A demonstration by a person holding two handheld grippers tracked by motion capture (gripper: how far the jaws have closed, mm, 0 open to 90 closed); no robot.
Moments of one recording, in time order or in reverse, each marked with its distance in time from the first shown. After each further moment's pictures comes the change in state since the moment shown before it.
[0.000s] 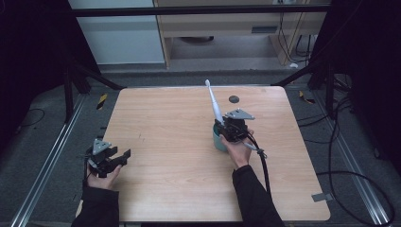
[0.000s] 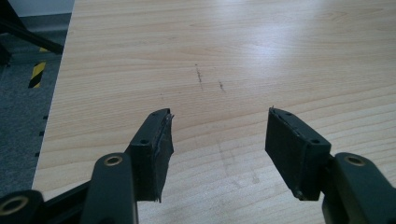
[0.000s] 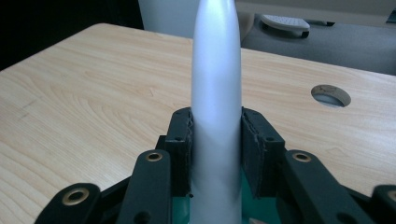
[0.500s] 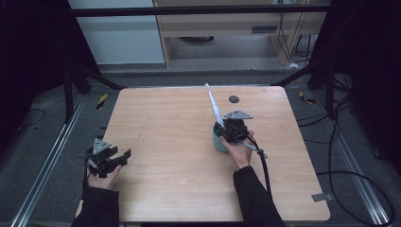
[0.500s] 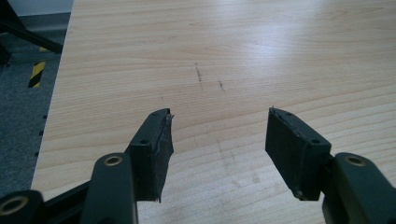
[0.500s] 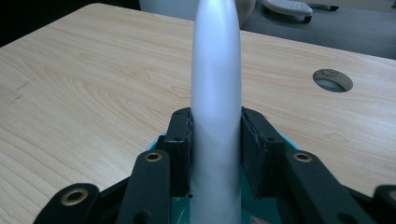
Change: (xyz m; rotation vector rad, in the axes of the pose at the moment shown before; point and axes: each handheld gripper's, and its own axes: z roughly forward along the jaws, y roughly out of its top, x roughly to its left) left arm 0.000 0.000 0.001 0.002 -0.001 -0.001; right arm -0.001 -0.003 0.002 0.064 -0.004 -0.011
